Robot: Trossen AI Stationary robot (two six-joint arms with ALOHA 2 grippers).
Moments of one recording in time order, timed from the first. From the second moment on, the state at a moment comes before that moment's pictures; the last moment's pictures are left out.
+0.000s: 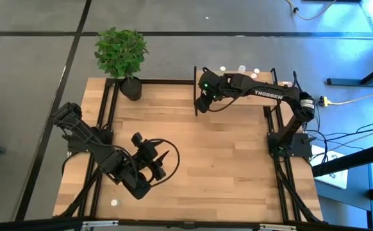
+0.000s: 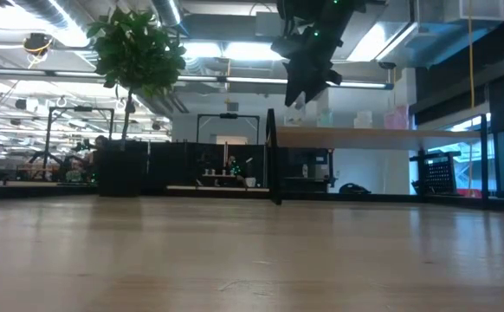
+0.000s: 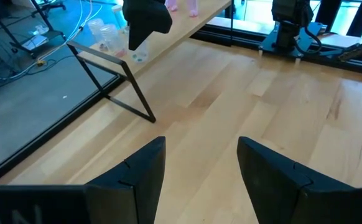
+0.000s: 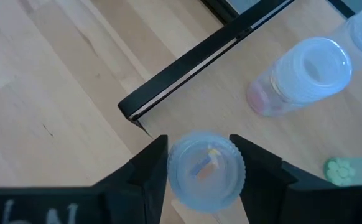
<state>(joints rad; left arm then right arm) -0.68 1.58 1.46 -1.07 -1.11 -1.06 -0.32 1.72 1.58 -0.88 0.22 0.30</state>
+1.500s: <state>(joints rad) -0.68 1.58 1.46 -1.07 -1.11 -1.06 -0.32 1.70 1.58 -0.78 0.28 0.23</state>
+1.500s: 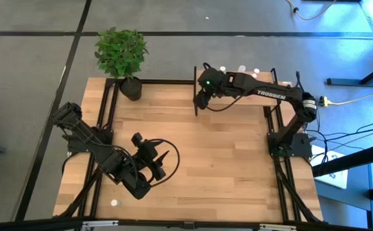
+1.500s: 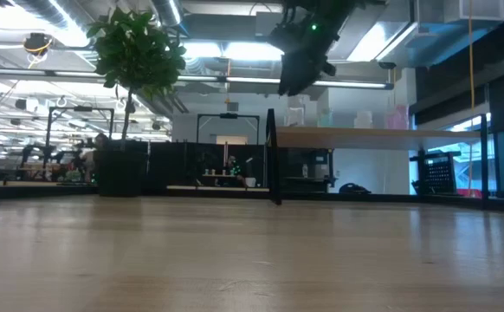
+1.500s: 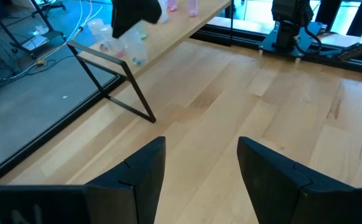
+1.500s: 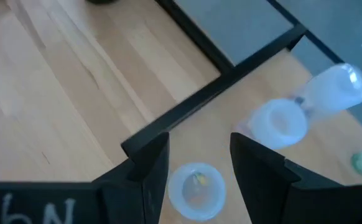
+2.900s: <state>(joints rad) -0.74 1.37 1.46 -1.49 -0.38 -1.71 0.43 1.43 1.58 -0.62 0.28 0.01</state>
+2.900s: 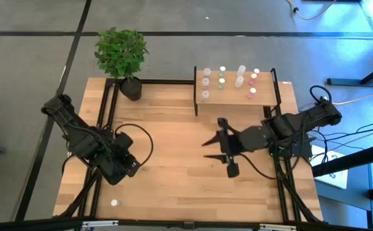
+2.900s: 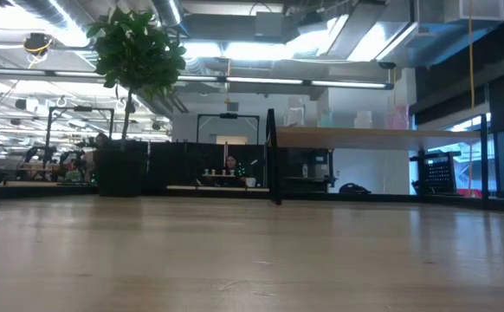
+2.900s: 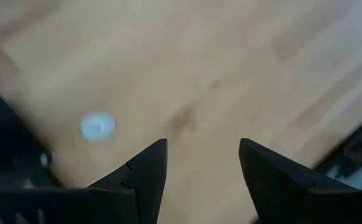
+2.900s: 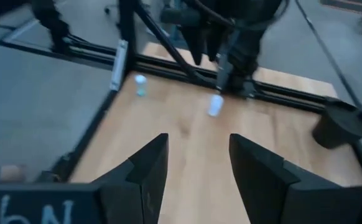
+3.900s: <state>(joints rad) -1.10 1.60 1.46 -1.17 -0.15 -2.04 0.50 1.43 1.58 -0.49 0.05 0.10</state>
